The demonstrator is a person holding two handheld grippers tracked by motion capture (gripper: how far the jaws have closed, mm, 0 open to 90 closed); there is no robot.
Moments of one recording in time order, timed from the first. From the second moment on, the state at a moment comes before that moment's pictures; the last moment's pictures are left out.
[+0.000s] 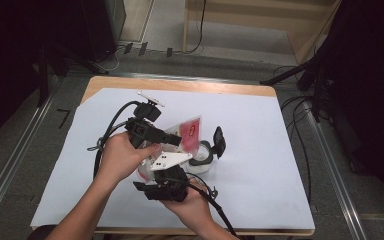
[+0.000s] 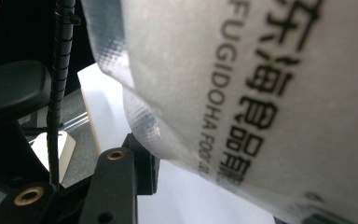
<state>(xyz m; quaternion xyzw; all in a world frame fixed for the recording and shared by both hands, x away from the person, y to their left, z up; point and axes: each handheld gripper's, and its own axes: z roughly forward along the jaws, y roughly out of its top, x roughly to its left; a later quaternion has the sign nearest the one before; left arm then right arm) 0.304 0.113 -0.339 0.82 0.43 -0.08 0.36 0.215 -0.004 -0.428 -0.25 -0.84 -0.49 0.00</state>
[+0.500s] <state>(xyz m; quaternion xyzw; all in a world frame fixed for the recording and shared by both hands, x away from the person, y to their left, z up) 0.309 0.115 -0.337 0.82 0.43 -0.07 0.36 0.222 -0.001 -0.427 -0.25 -0.84 -0.49 0.01</state>
